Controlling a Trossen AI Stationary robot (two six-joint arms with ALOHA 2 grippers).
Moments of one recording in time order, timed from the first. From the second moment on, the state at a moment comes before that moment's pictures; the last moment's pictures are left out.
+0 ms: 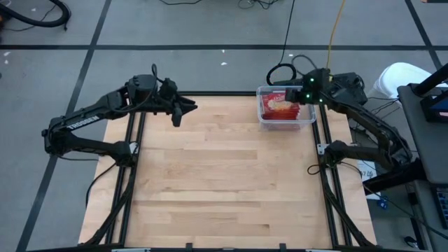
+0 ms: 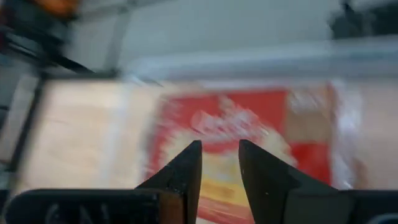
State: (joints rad) left arm 0.37 1.07 1.21 -0.52 0.14 -0.33; right arm -0.99 1.06 0.83 -0.58 -0.17 0.60
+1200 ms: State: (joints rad) left arm 0.36 1.07 1.21 -0.52 0.14 -0.11; right arm -0.92 0.50 0.83 -0.26 -0.68 0.15
